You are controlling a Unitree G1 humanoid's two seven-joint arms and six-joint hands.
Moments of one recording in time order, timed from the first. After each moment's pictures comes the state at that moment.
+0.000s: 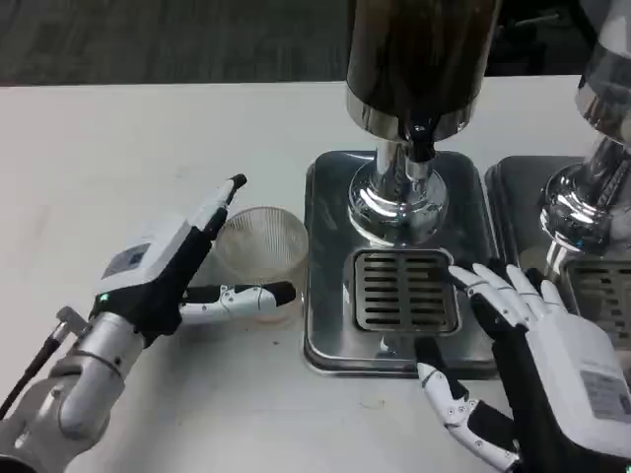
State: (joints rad) left arm -0.47 0.45 -0.31 1.05 0.56 -0.66 0.29; right arm 0.56 -0.14 0.26 -0.48 -0.91 -0.08 -0.21
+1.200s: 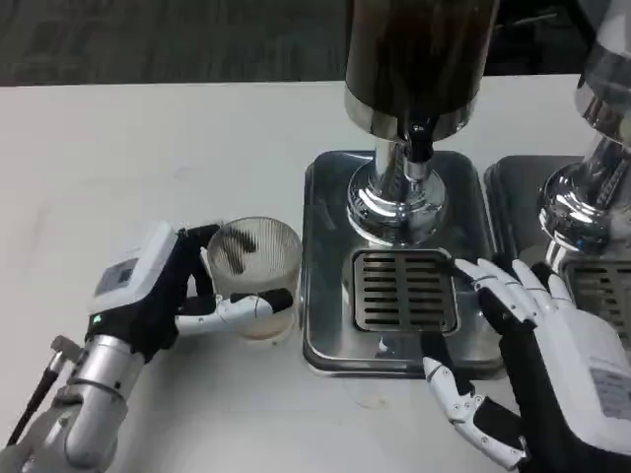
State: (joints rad) left arm -0.44 0.43 -0.33 1.11 0.56 -0.73 0.49; right arm 0.57 -0.14 0.26 -0.51 -0.90 -0.08 -0.21
